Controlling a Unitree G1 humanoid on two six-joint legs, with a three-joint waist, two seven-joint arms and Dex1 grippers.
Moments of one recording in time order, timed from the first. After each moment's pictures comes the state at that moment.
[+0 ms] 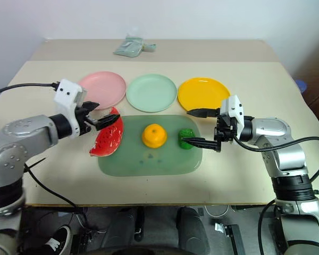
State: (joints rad) left arm -0.53 0.58 0.21 -0.58 -0.71 1.36 -0.22; right arm -0.43 -0.72 -0.04 -0.03 0.54 0.28 1.27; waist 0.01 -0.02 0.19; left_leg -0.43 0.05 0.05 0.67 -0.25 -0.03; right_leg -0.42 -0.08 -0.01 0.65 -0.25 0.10
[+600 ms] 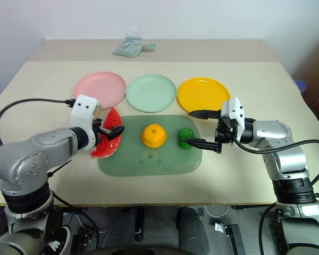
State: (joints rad) left arm -0.48 0.39 0.18 -0.67 -0.57 1.61 -0.04; right arm -0.39 -0.73 -0.06 -0.05 0.54 0.28 1.25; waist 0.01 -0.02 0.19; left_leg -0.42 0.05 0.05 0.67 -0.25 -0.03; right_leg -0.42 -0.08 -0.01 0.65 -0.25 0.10
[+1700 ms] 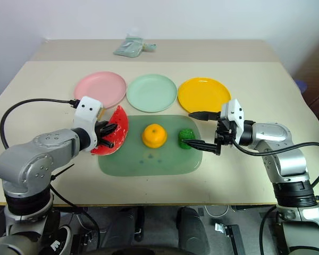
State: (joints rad) left arm -0.48 0.43 0.11 -0.68 -0.46 1.54 -0.15; right arm -0.37 -0.73 -0.06 -0.08 0.54 0.29 1.22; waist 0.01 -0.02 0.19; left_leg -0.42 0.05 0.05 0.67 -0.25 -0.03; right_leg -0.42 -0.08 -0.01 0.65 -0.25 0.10
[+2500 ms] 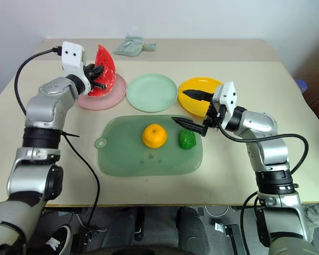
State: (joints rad) left arm -0.98 0.47 0.07 0.57 -0.19 0.40 -0.32; right arm -0.50 -0.56 -0.05 -0.03 0.47 0.19 1.05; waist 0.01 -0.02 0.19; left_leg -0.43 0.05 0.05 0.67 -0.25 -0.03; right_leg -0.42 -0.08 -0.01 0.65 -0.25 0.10
